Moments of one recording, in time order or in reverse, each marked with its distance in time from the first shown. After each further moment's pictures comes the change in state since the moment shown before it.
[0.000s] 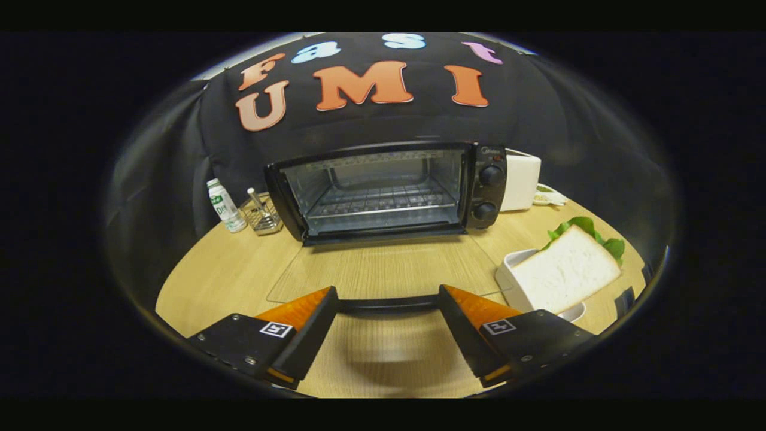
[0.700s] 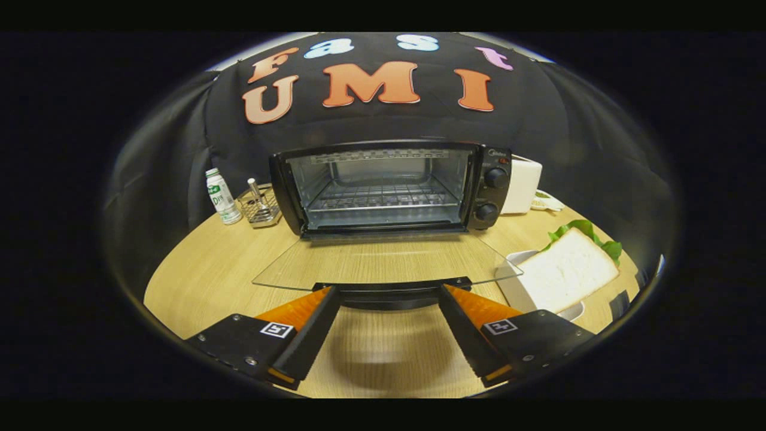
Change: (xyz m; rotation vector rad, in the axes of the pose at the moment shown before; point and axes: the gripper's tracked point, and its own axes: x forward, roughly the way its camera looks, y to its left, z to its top) arm 0.016 0.013 -0.034 -0.056 0.026 -0.043
